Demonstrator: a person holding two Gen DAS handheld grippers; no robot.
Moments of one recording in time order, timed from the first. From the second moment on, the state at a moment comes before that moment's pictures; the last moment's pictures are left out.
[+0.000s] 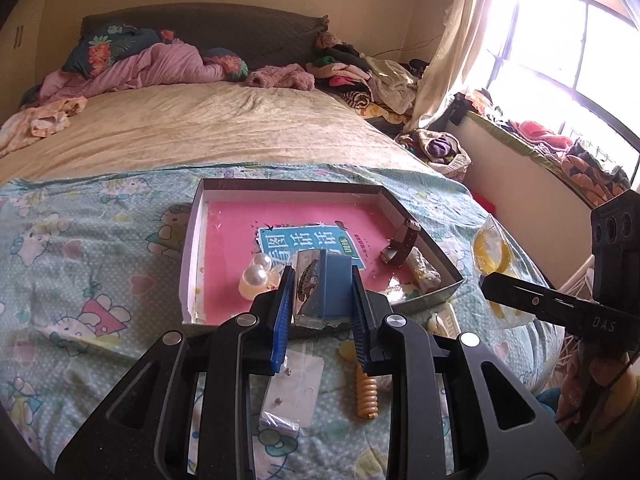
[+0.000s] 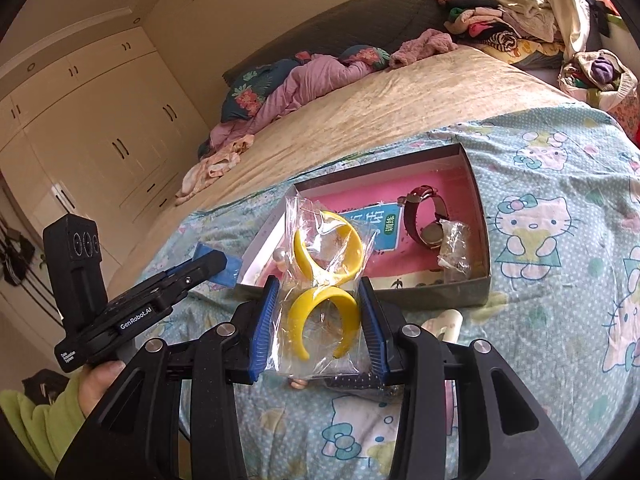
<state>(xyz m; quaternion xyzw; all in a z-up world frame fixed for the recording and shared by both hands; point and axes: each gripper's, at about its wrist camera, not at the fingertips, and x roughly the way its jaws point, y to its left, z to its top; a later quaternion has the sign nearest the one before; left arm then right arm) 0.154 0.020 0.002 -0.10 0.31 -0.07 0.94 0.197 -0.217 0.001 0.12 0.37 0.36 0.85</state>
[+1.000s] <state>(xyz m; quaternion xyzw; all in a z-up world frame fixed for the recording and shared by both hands) 0.195 0.053 -0.021 -0.11 0.34 -0.05 0.93 0.243 -0.181 -0.001 0.11 0.36 0.38 0.84</state>
